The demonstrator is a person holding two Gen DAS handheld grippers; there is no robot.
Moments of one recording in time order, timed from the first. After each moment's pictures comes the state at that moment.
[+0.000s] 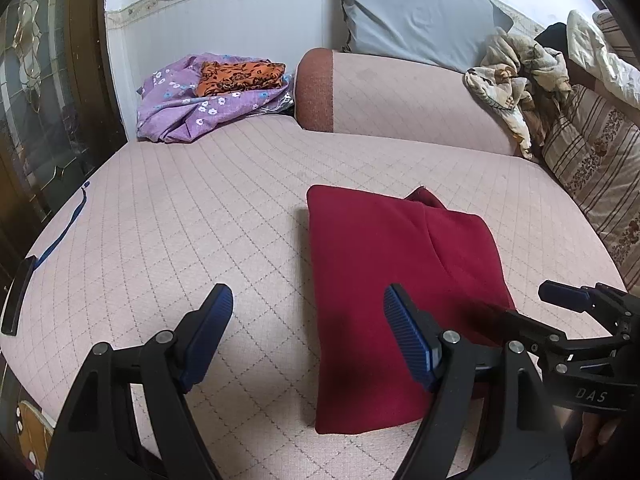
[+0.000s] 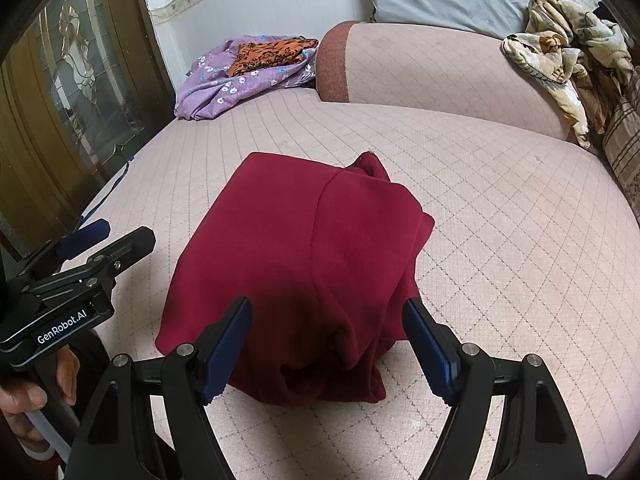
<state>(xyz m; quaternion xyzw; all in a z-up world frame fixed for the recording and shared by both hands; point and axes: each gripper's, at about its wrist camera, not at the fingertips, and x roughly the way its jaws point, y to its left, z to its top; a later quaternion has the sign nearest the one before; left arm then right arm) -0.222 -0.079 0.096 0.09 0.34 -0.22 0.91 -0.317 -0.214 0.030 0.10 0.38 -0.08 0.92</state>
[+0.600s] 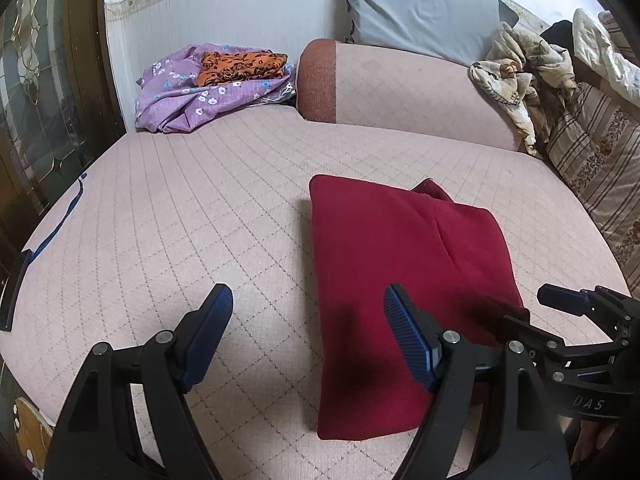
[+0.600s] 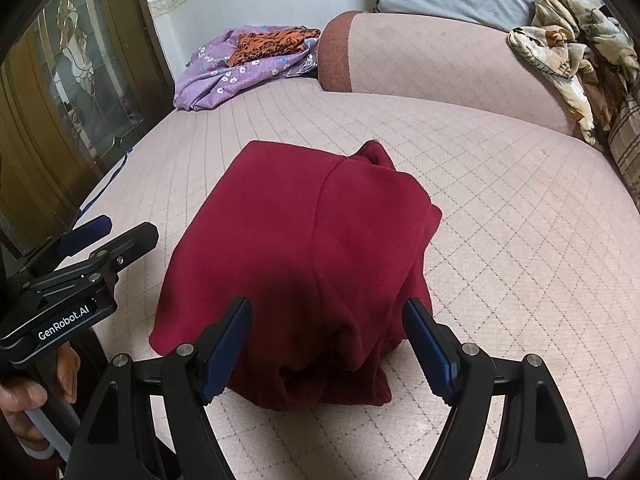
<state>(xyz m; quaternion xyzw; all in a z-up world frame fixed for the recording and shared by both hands) -0.212 -0.082 0.086 0.09 0.36 -0.21 0.90 -0.307 -0.214 0.019 0.10 0.39 -0.08 0.91</state>
